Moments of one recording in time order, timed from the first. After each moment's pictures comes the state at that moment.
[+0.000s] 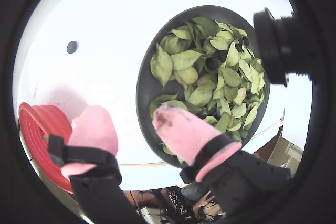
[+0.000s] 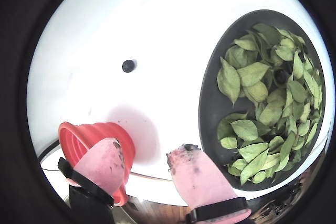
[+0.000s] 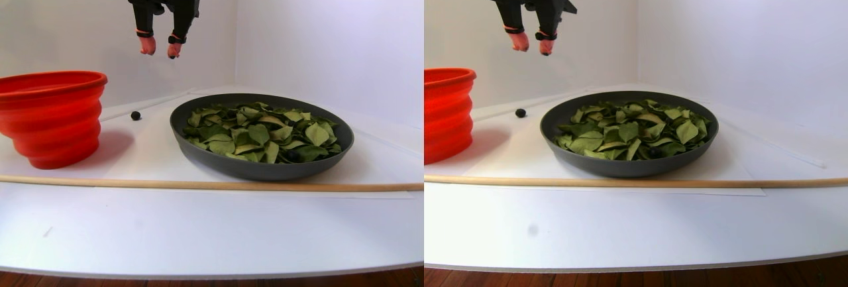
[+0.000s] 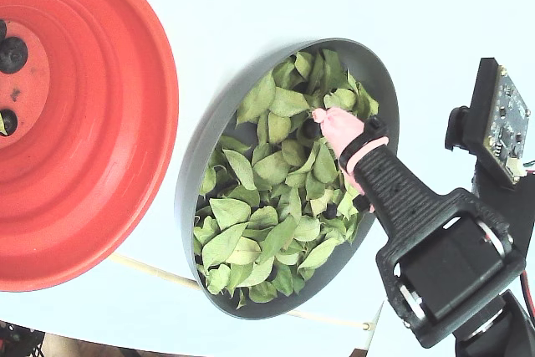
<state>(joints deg) -8.3 119.4 131.2 10.7 -79.6</state>
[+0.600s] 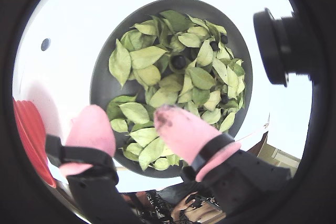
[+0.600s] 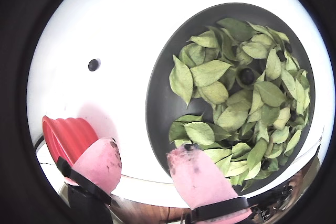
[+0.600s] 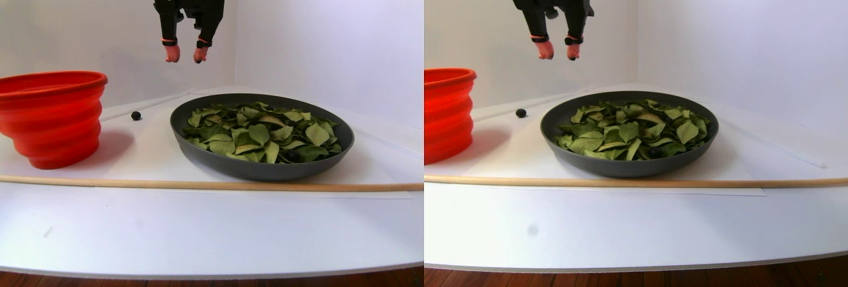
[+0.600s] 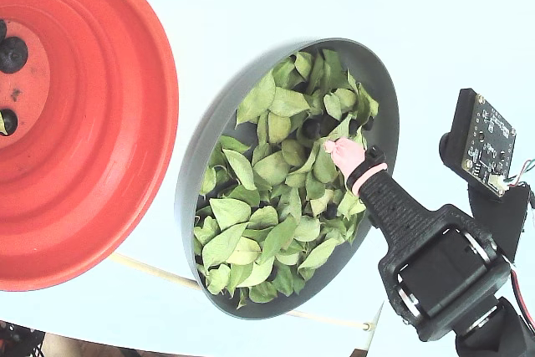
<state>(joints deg) -1.2 118.2 131.2 11.1 -90.1</state>
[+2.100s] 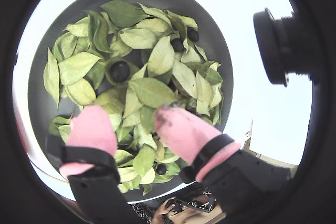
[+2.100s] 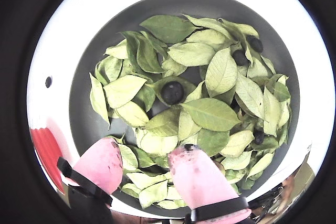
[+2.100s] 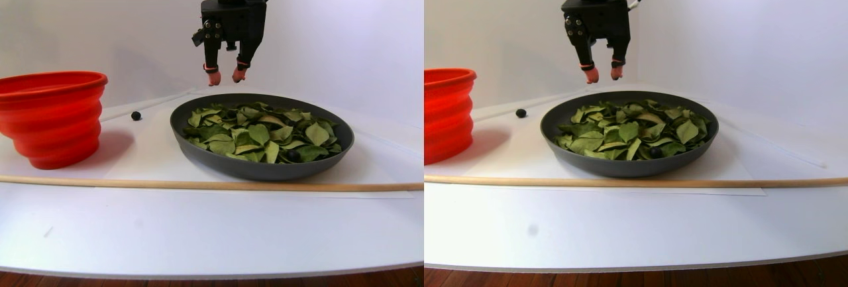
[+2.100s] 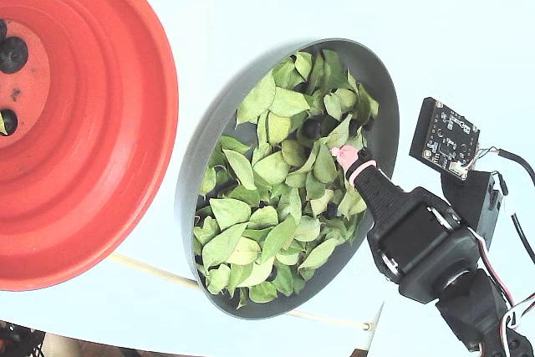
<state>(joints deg) 9.0 101.1 122.7 2.6 -101.1</state>
